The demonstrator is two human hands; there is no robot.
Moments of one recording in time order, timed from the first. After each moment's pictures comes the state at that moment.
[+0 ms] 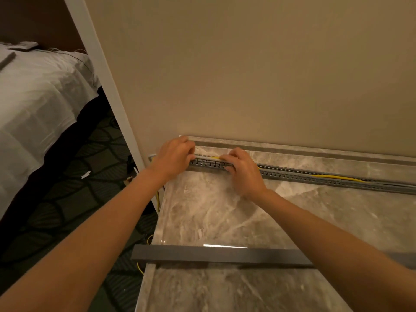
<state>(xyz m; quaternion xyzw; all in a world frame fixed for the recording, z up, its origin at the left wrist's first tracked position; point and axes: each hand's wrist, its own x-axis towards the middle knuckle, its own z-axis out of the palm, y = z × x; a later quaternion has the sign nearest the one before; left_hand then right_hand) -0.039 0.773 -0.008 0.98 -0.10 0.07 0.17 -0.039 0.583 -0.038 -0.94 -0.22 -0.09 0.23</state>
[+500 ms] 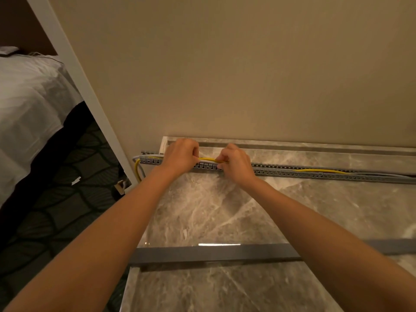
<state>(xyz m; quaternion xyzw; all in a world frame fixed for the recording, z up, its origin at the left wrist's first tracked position) -0.020 0.718 -0.009 0.98 -0.01 0.00 0.21 -0.025 0.566 -0.026 -0.95 -0.11 -0.01 0.29</state>
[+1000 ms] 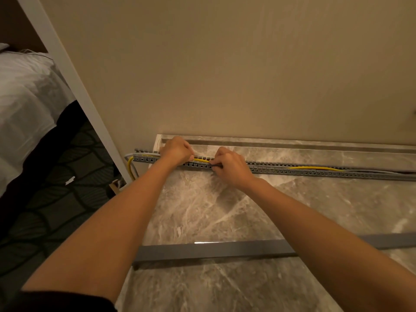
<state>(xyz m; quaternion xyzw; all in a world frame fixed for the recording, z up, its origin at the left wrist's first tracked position) -0.005 0.710 -0.012 0.93 0.12 -0.10 0.33 -0.033 0.558 -0.024 -0.96 -0.19 0.02 0.18</state>
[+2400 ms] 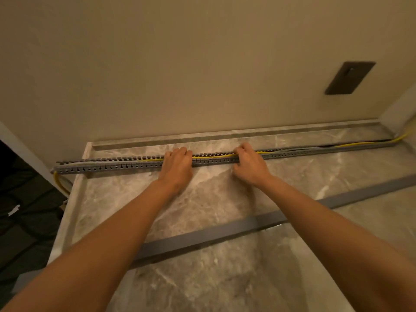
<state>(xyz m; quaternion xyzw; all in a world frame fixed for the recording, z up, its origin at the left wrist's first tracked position) -0.044 0.570 -0.038 0.98 -0.16 0.05 0.10 -0.063 0.386 -0.019 -0.99 0.00 0.01 0.11</state>
